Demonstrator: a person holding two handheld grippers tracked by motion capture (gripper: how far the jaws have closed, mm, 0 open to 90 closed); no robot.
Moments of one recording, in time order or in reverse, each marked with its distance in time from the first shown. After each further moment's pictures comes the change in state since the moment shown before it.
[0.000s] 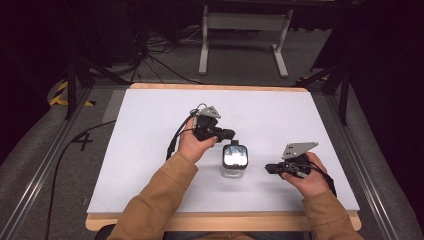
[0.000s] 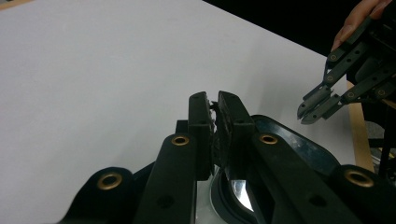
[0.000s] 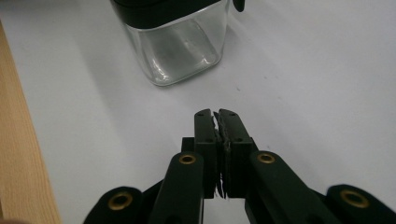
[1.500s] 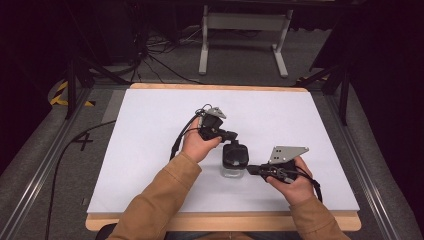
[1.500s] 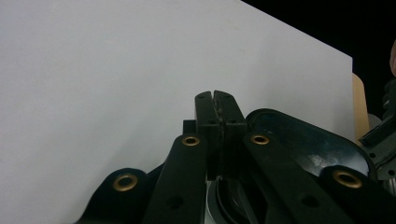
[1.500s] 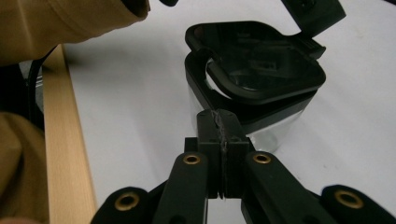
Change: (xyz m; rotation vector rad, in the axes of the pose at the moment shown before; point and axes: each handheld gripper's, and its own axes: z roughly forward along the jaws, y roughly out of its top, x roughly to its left) left arm -0.001 0.005 0.009 0.057 0.006 -0.033; right arm 0.042 0.032 0.011 -0.192 0.063 -0.053
